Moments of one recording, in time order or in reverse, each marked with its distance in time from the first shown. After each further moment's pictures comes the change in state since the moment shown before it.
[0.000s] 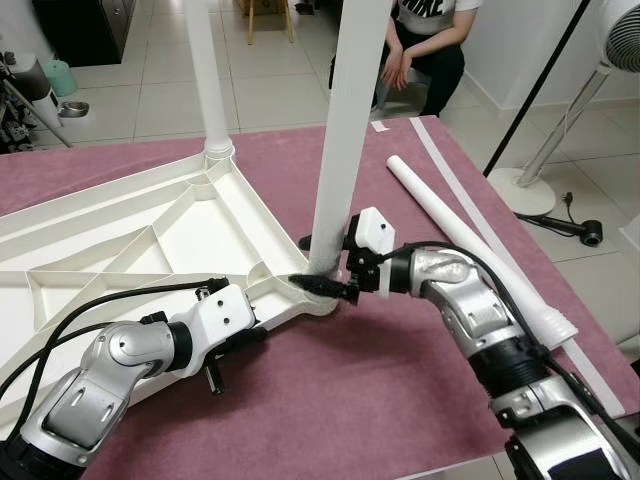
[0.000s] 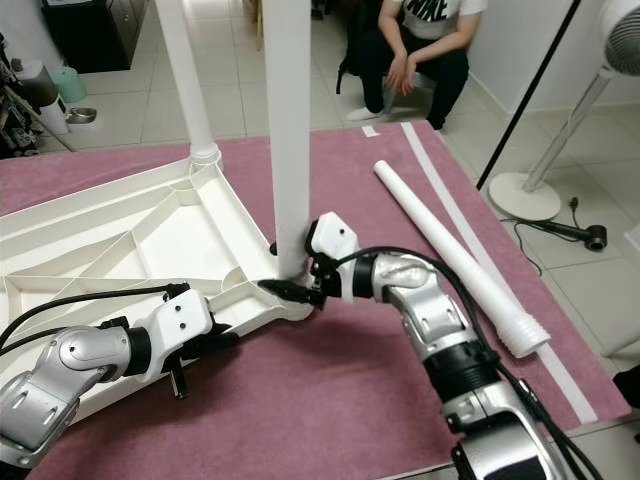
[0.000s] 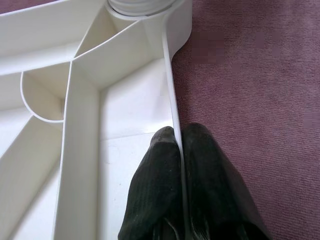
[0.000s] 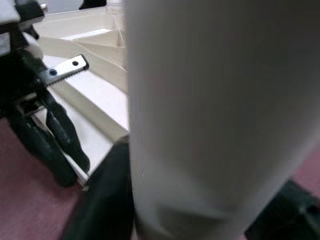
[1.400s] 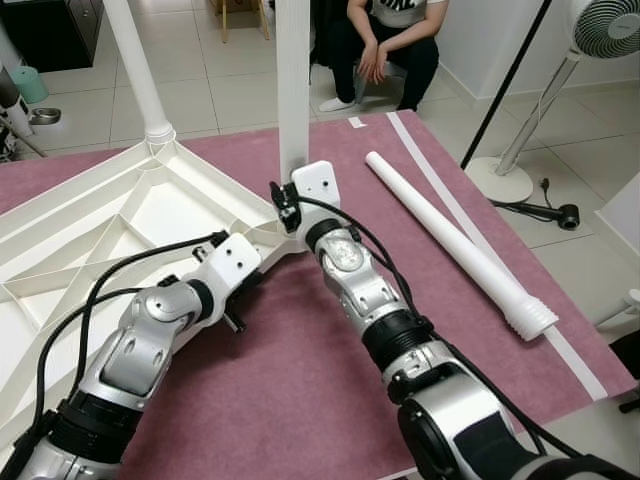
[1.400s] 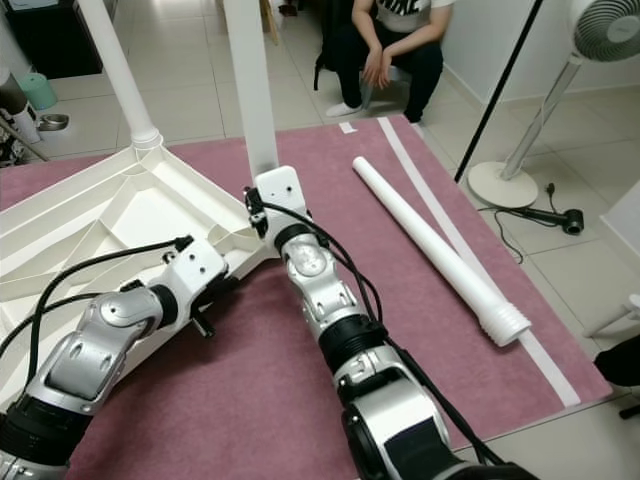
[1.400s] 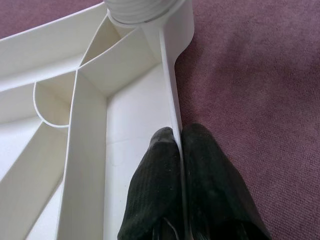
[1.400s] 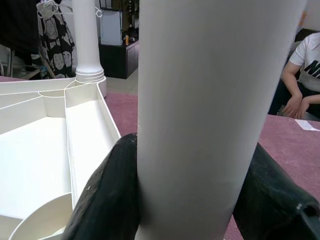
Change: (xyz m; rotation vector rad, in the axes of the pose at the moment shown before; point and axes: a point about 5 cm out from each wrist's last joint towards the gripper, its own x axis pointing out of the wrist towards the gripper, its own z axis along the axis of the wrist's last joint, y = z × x) left arm 0.030 0.039 0.010 -0.101 0.029 0.274; right arm 0.080 -0.018 0.004 0.096 -0.057 -0.894
